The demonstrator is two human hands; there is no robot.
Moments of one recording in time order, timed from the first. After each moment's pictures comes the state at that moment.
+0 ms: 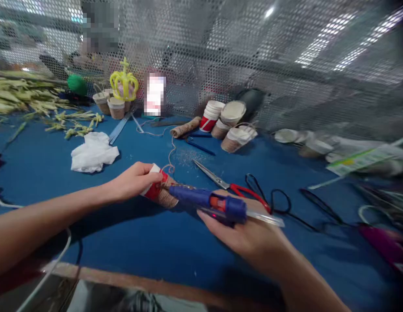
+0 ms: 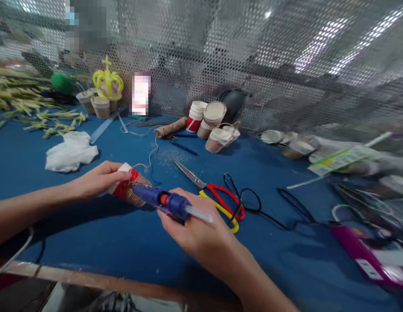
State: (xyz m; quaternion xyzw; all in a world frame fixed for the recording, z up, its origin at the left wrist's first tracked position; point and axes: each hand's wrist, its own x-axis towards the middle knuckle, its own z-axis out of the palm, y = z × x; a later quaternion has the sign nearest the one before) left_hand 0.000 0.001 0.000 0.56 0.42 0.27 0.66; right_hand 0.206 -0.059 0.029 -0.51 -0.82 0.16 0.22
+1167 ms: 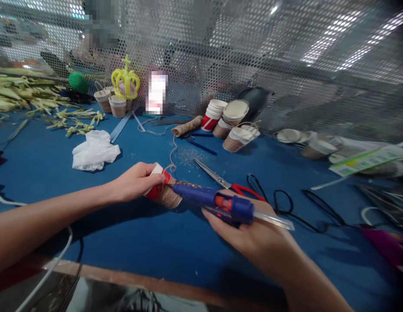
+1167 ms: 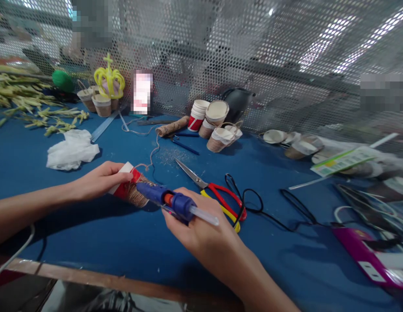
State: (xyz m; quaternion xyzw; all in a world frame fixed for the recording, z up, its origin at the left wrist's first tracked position) left_hand 0.000 0.000 0.002 0.61 0.44 0.26 0.61; right_hand 0.207 -0.062 0.033 -0.52 -0.81 0.16 0.23
